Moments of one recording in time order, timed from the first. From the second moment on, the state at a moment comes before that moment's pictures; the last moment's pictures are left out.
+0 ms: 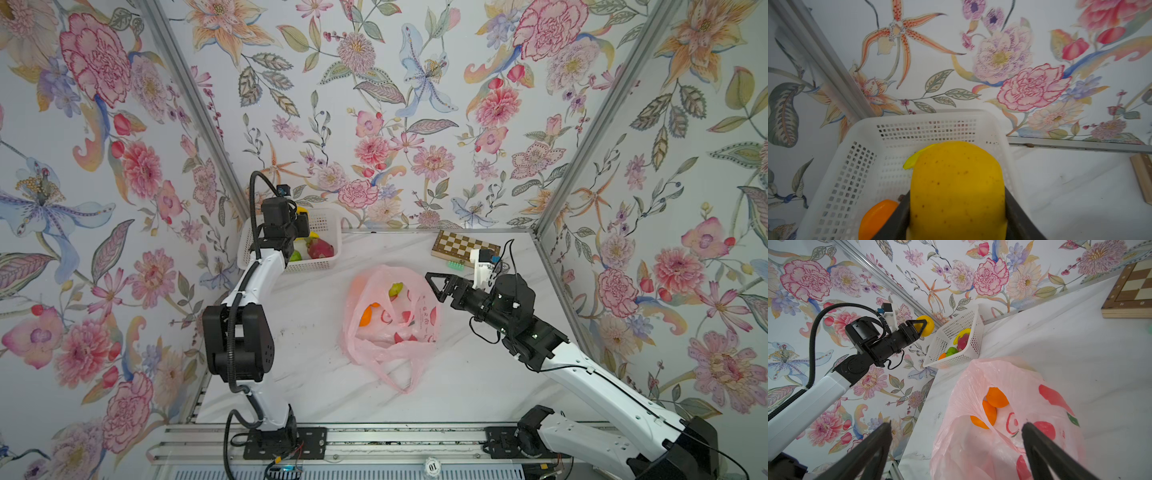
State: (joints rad) left arm 0.04 1.84 1.58 -0.17 -0.04 -0.04; right arm 0.62 1.03 0.82 0.02 -0.15 0.77
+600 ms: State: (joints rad) left arm 0.20 2.35 2.15 -0.60 -0.24 -0.13; right arm 0.55 1.06 0.82 0.02 -0.23 0.77
